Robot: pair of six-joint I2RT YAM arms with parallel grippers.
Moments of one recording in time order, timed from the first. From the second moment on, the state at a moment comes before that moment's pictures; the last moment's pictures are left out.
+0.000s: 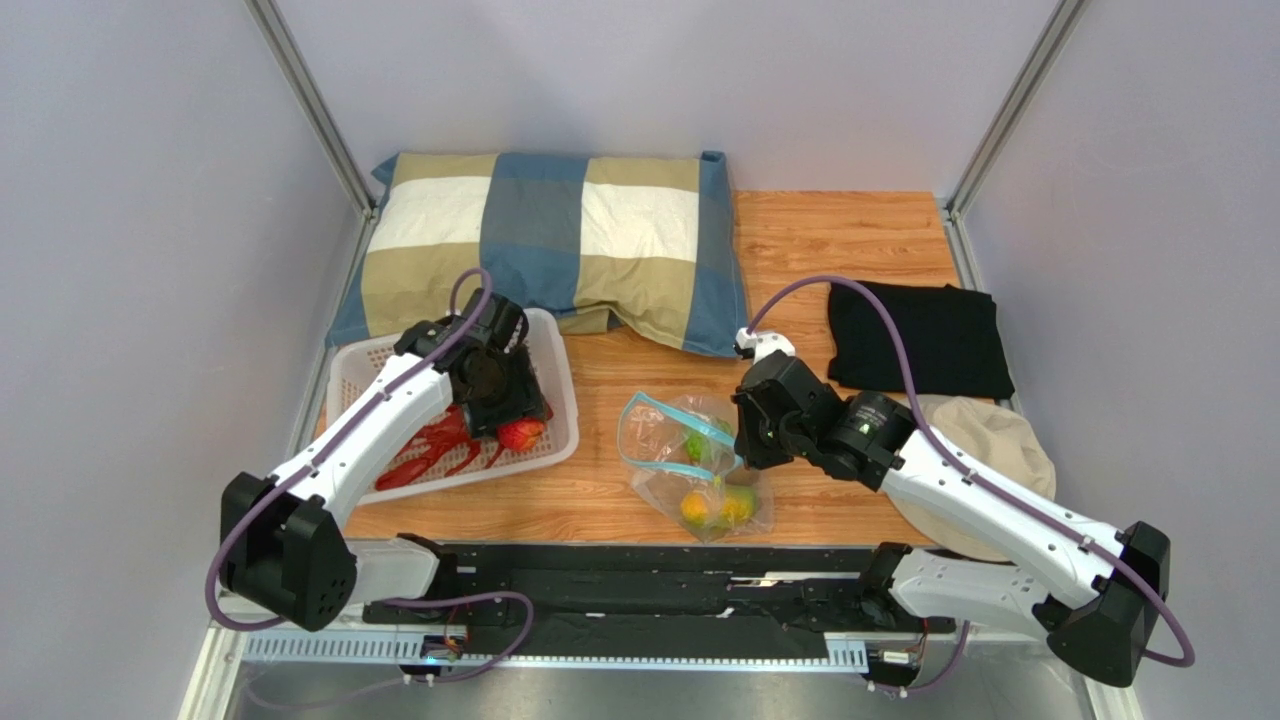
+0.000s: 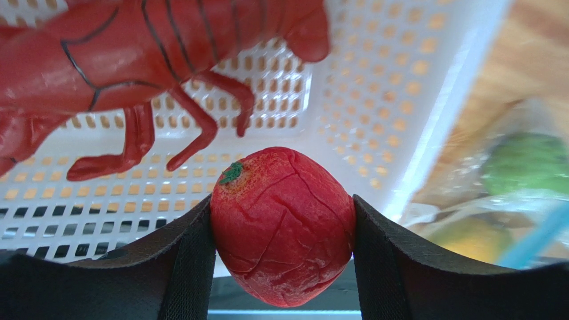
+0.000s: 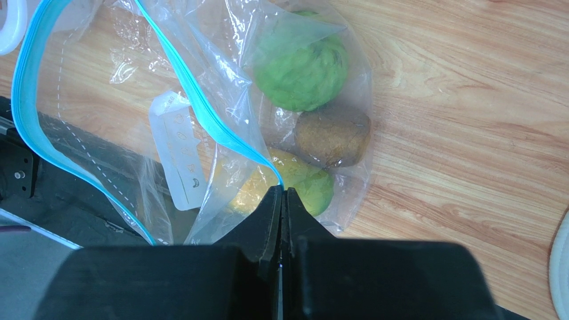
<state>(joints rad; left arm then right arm) -0.40 1.27 1.05 -1.00 -0.03 -0.75 0.89 1.05 0.95 -0.82 0.16 0.56</state>
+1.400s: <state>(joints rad) -0.78 1.61 0.99 -0.21 0.61 -0.73 0.85 1.11 1.09 -0.74 0.12 0.59</state>
